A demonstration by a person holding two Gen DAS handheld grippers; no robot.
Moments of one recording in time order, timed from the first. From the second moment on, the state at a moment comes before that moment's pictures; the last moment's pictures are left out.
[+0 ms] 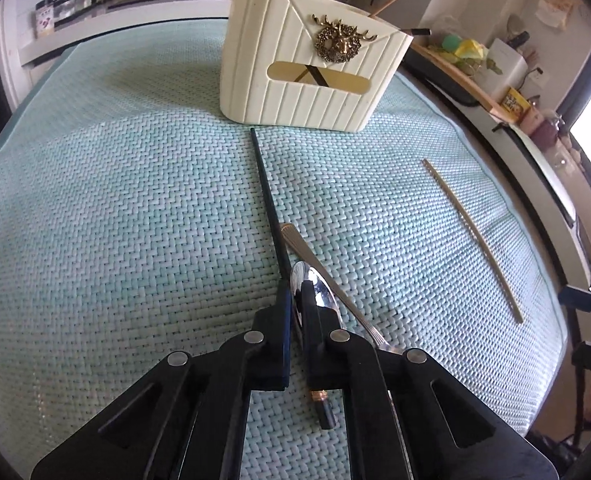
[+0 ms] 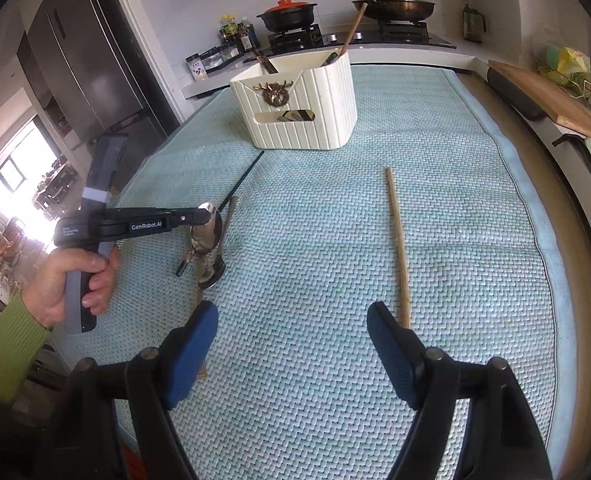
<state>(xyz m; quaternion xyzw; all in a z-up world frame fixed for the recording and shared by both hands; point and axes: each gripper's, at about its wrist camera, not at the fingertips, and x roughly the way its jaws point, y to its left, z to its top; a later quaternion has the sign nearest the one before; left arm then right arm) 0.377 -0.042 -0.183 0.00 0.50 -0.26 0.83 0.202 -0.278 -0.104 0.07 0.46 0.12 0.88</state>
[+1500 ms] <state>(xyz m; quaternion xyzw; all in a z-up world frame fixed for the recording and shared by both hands) 0.300 0.108 -0.194 -0.11 0.51 -0.21 0.83 0.264 -0.219 -0.175 0.19 0.51 0.11 0.83</state>
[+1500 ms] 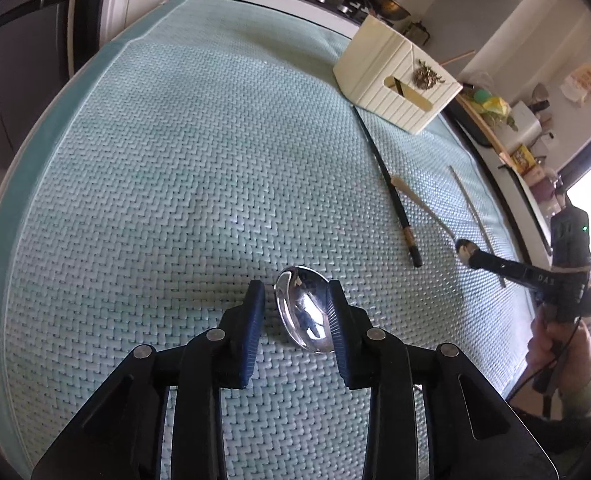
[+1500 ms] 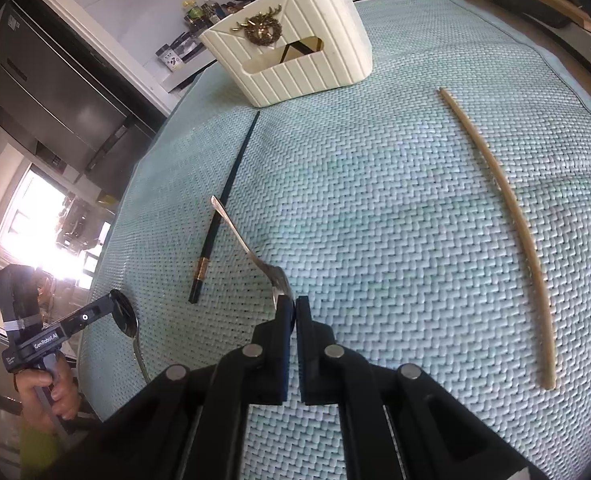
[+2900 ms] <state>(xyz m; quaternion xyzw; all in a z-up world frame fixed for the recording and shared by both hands) 0.330 0.066 0.013 -0.04 0.33 -0.20 0.92 0.268 -0.280 0.026 -0.02 0.36 0.12 0.93</state>
